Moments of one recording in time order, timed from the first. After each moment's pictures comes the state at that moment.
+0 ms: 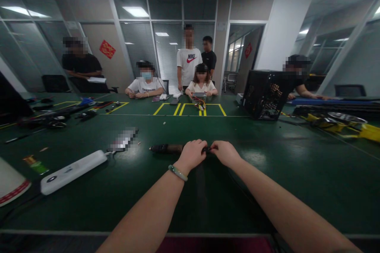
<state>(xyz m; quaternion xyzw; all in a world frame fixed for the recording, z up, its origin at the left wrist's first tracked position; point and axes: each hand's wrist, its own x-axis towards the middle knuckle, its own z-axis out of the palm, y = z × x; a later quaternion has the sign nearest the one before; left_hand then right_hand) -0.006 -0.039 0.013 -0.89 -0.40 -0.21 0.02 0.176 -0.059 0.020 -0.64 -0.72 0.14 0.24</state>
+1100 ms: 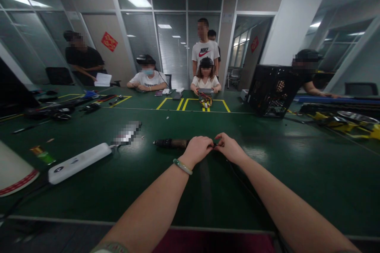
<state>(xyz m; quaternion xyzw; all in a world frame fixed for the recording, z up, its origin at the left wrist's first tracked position) -0.004 -0.034 0.014 -0.91 -0.34 -0.21 -0.01 0.182 -0.055 0.009 -0.62 -0.70 0.21 0.28</state>
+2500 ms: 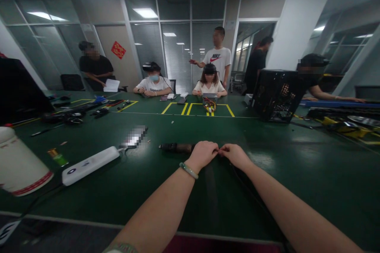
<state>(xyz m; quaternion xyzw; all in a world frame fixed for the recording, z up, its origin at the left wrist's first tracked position) -0.002 -0.032 0.013 -0.91 -0.35 -0.21 0.01 0.182 -0.053 0.002 -0.64 -0.68 0.25 0.26</state>
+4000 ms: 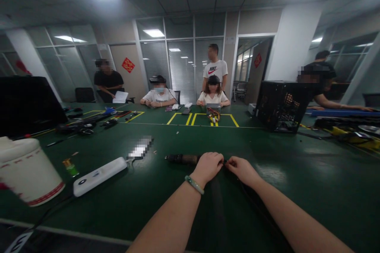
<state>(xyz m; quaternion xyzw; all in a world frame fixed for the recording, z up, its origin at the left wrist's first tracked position) -0.008 -0.041 0.017 -0.91 -0.35 -0.22 0.00 0.187 -0.060 -0.006 -0.60 -0.72 0.20 0.28</state>
